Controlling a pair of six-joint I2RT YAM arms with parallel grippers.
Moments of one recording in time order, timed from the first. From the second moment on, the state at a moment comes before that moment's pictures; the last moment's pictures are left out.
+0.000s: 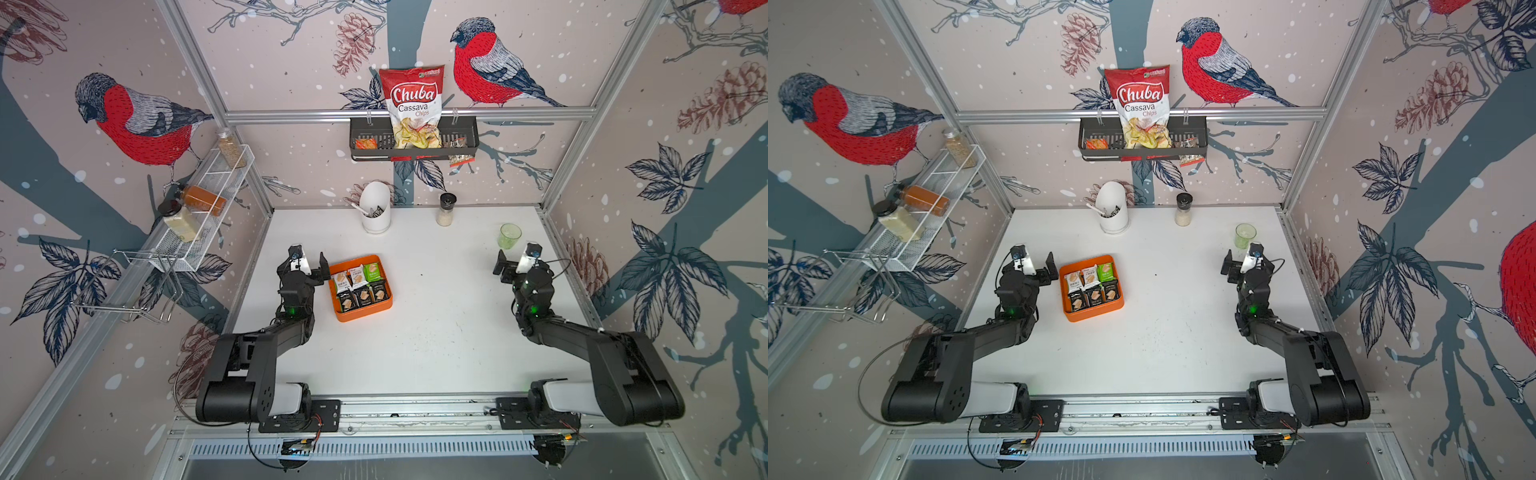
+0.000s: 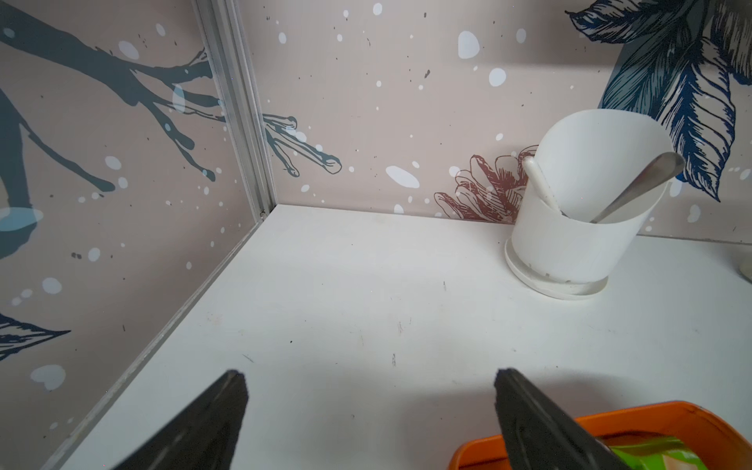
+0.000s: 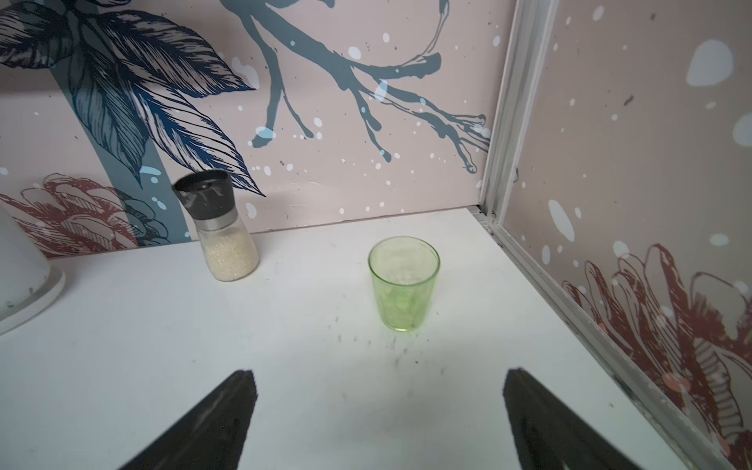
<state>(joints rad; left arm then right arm) -0.03 1.34 0.40 0.79 -0.17 -0.04 0.20 1.33 0.44 0.75 0.26 0.04</state>
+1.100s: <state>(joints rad) -0.03 1.05 0.60 -0.33 0.05 -0.57 0.84 2.34 2.07 -0.75 0.21 0.51</state>
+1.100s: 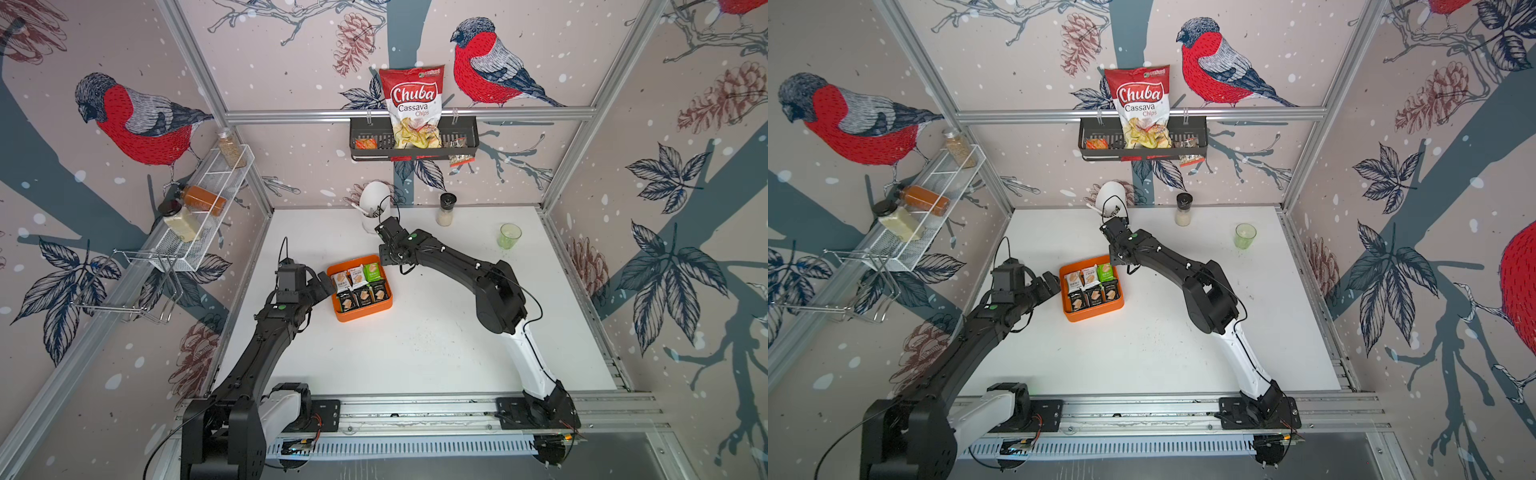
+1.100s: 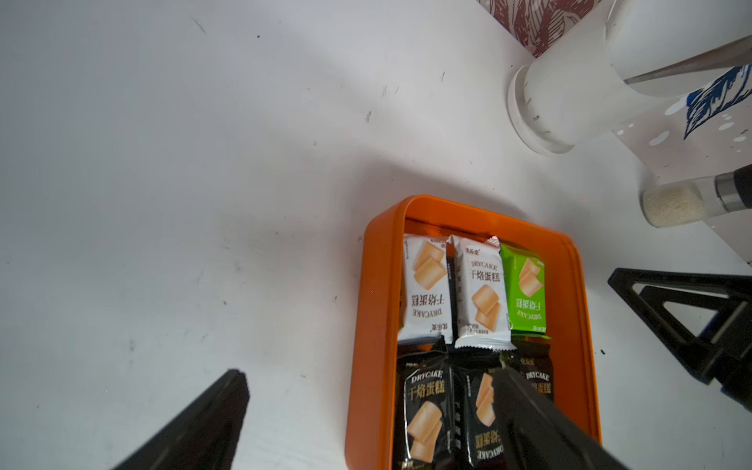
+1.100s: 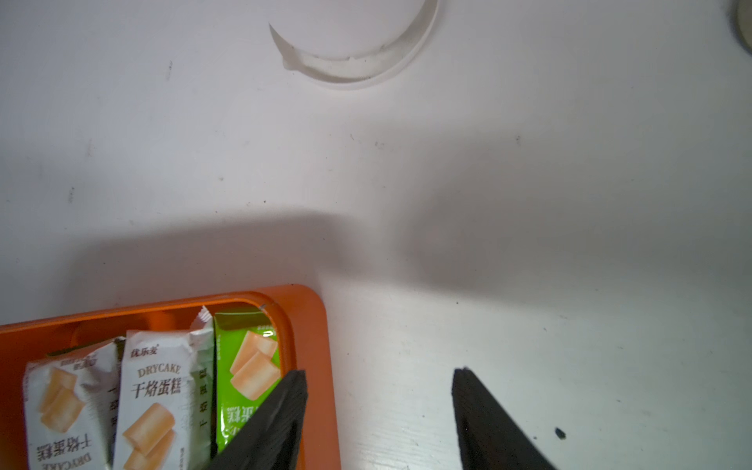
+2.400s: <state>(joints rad) -0.04 1.00 0.58 -0.39 0.03 -0.57 0.91 2.33 2.02 -0.81 0.19 0.50</state>
